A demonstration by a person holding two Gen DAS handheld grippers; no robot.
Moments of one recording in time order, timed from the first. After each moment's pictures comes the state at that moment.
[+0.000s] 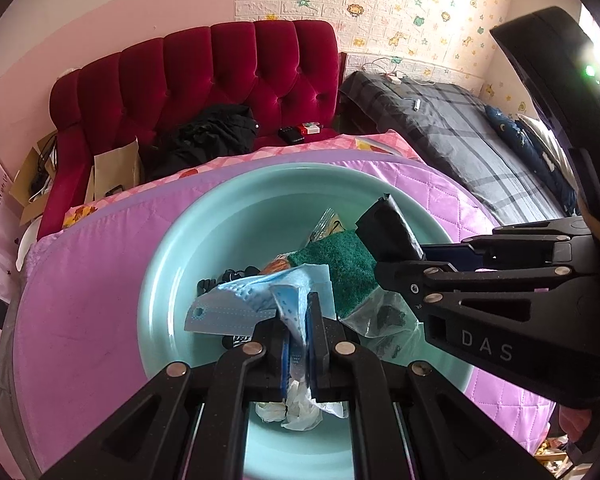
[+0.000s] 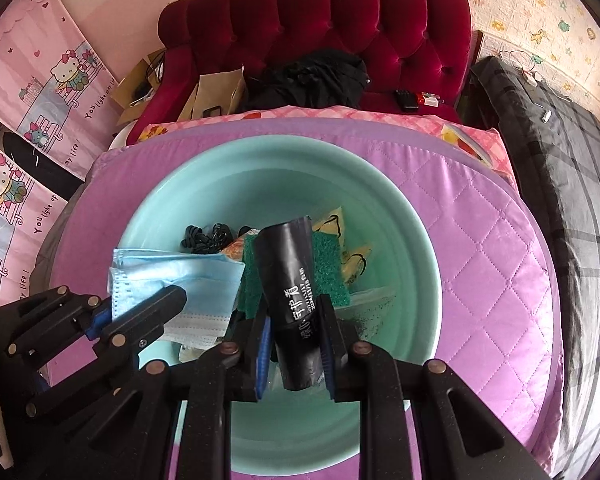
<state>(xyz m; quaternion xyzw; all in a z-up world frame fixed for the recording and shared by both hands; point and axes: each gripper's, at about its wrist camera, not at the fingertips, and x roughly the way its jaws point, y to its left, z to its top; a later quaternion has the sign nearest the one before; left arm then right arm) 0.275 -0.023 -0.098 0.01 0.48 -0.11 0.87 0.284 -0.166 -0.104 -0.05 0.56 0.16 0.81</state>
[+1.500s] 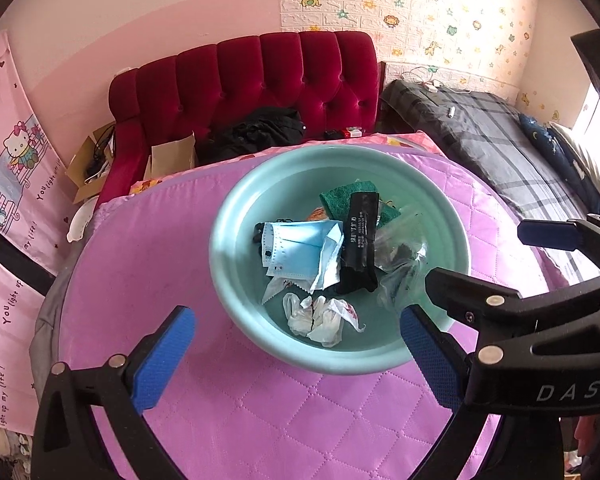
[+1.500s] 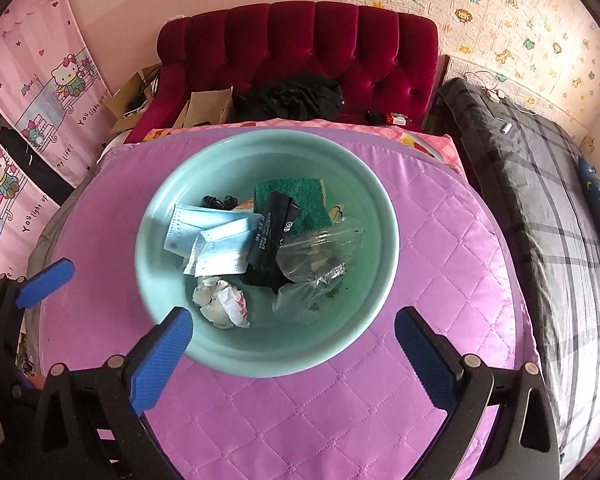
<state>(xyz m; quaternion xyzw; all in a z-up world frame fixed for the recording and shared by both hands) 0.183 -0.013 -0.070 0.02 0.47 -0.02 0.88 0.179 -0.175 -0.057 -0.08 0.52 0.11 0.85</state>
